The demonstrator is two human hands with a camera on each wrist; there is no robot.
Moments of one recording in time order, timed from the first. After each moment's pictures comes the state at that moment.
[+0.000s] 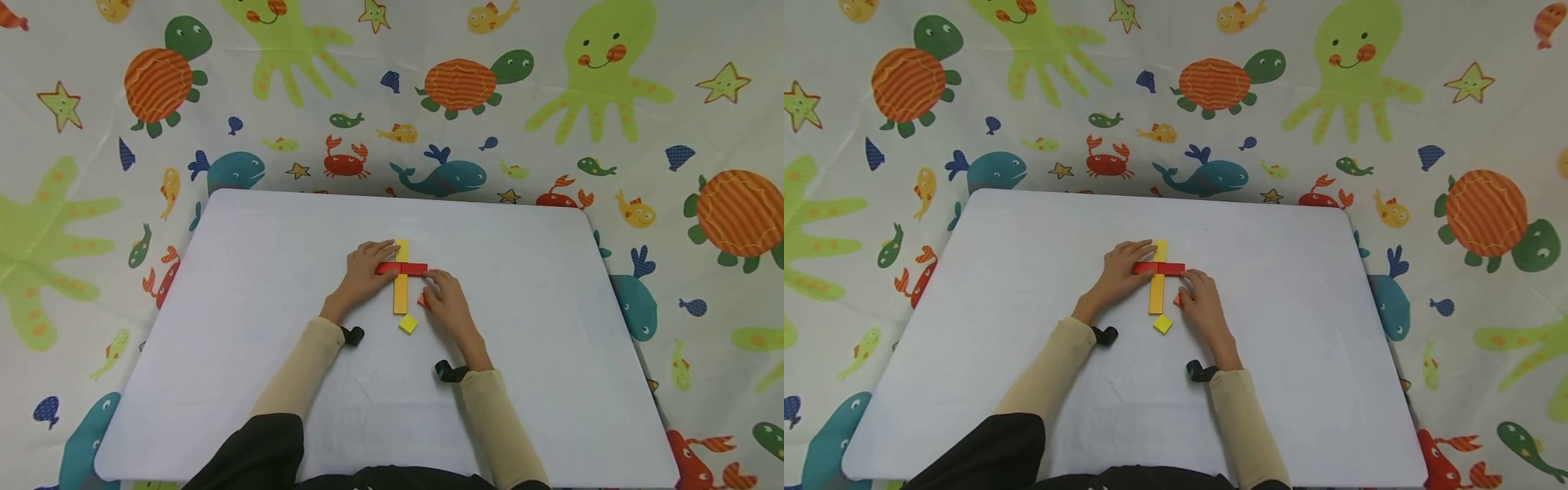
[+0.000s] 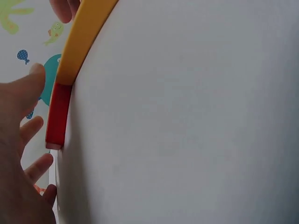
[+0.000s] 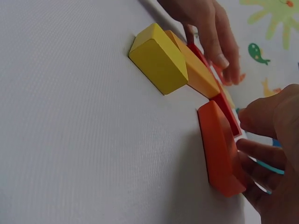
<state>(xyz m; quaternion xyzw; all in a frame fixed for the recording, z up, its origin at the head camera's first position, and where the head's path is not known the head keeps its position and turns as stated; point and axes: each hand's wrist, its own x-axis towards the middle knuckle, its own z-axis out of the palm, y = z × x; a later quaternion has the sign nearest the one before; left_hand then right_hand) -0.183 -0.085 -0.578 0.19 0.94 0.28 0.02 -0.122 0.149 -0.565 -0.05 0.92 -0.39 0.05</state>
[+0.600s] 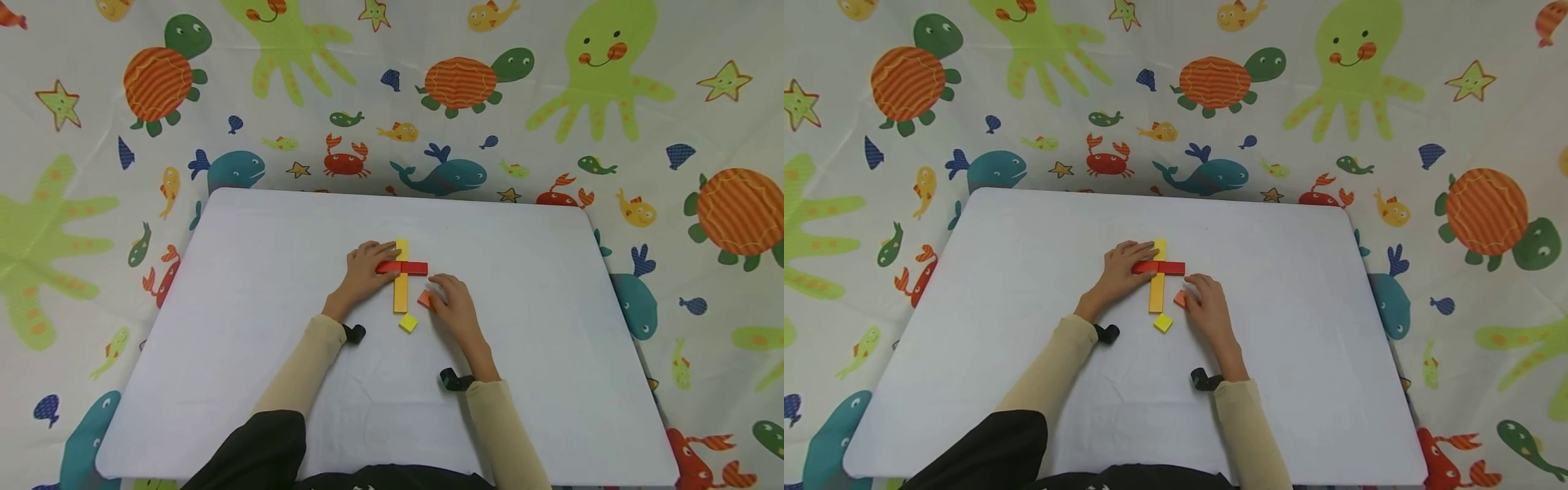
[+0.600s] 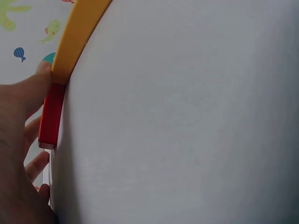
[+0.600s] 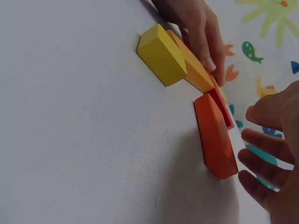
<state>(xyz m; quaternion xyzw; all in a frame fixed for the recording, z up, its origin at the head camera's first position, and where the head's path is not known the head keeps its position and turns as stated) -0.187 -0.083 -0.587 0.19 0.94 0.29 0.03 -0.109 0.159 -0.564 -0.05 0.92 -0.38 0.02</state>
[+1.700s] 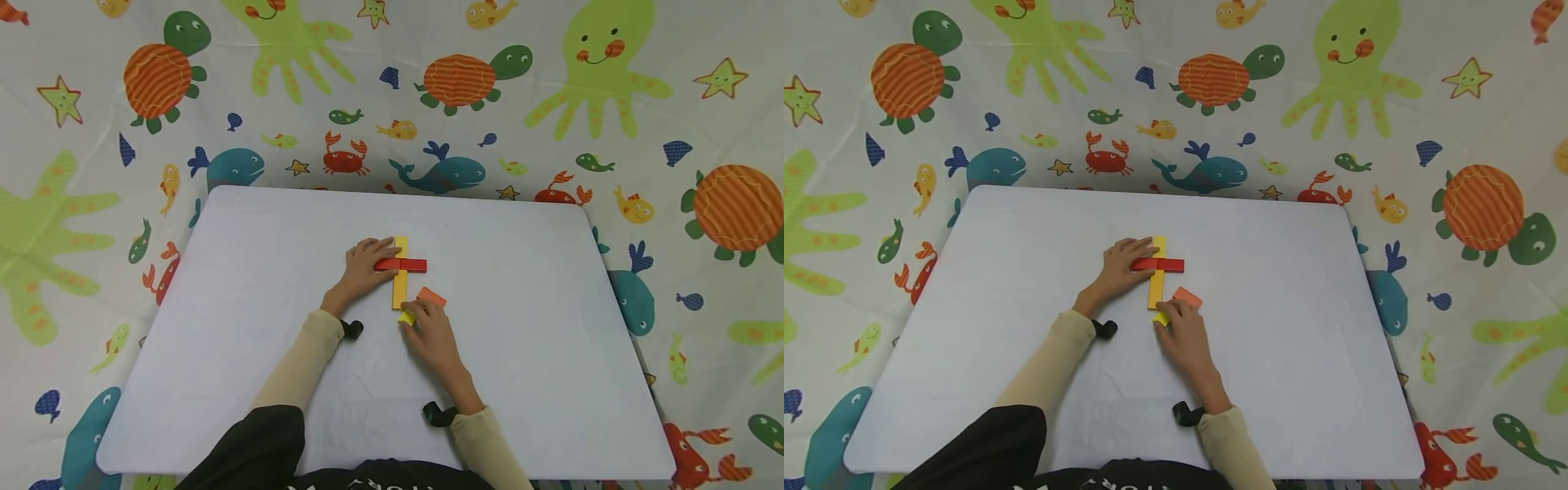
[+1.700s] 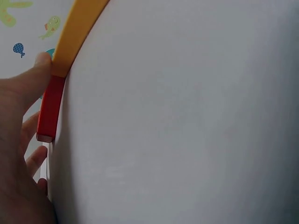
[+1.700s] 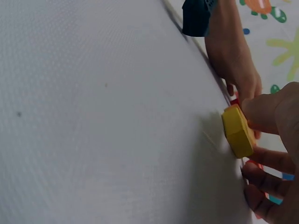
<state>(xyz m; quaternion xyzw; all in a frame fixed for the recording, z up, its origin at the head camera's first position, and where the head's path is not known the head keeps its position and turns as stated) -0.187 -0.085 -0.586 0.19 0.94 0.29 0.03 -0.047 0.121 -0.575 -0.13 0.94 -0.32 -0.02</state>
